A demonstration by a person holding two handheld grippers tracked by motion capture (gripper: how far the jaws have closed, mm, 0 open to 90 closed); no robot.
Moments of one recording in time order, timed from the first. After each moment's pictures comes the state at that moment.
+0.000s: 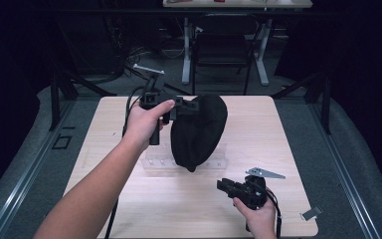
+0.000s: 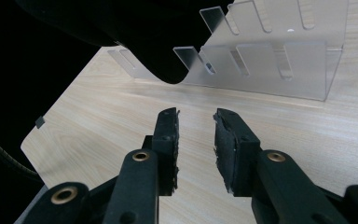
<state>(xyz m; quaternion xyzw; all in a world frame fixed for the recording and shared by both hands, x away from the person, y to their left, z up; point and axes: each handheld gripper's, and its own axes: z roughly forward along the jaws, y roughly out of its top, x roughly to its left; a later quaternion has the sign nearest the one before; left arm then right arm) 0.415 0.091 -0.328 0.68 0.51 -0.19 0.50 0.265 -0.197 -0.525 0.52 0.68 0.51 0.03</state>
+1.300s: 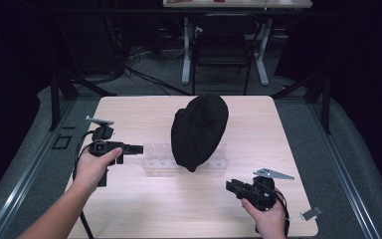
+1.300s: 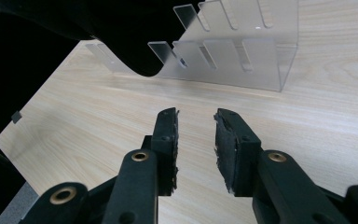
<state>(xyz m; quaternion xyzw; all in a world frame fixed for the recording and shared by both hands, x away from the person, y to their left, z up) 0.367 0.230 -0.448 0.70 0.57 -0.08 0.42 0.259 -0.216 -0.519 0.53 0.69 0.48 0.05</state>
